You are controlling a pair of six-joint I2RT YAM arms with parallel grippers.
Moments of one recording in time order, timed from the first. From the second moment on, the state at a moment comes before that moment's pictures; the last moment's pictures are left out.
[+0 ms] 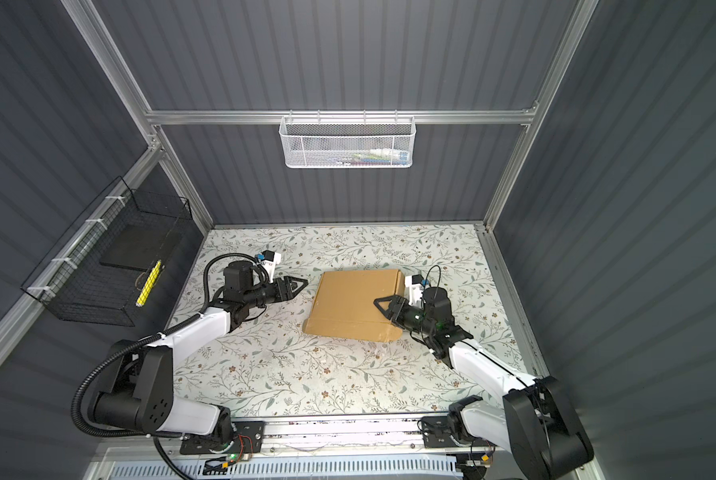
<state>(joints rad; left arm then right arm) -0.23 1.45 0.76 0.16 0.65 -0.47 0.34 1.17 0.45 0.31 -0.55 0.93</state>
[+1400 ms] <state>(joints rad) -0.23 1.52 0.71 0.49 0.80 -0.64 0.22 1.15 0.58 0.25 -0.76 0.86</state>
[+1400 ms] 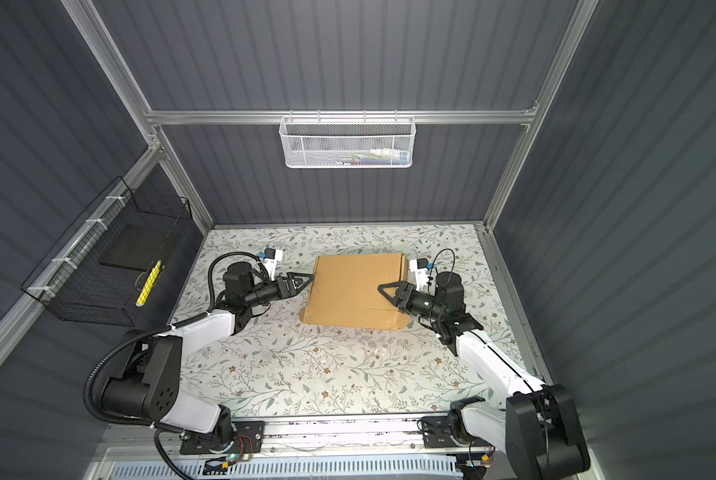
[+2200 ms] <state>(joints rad) -0.23 1.61 0.70 0.82 0.94 -0.86 0.14 1.15 0.64 0.32 -0.93 0.91</state>
